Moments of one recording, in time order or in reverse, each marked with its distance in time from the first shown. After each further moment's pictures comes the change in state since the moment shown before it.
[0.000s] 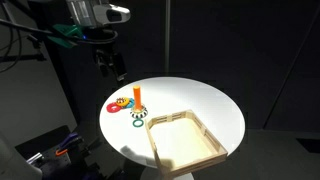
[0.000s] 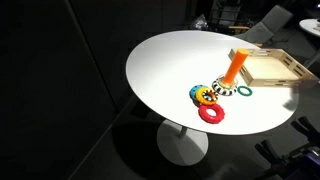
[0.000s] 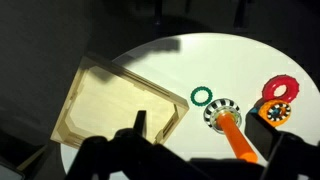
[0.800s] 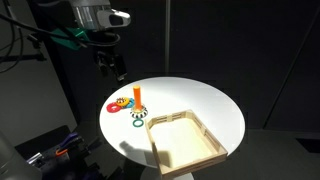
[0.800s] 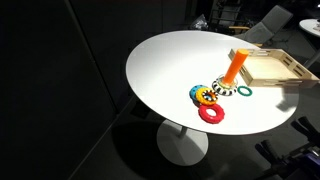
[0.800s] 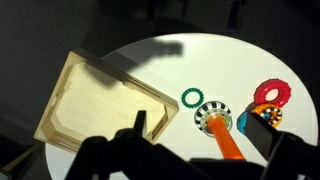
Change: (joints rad) arm 0.030 0.038 0.030 0.001 0.025 0.016 0.003
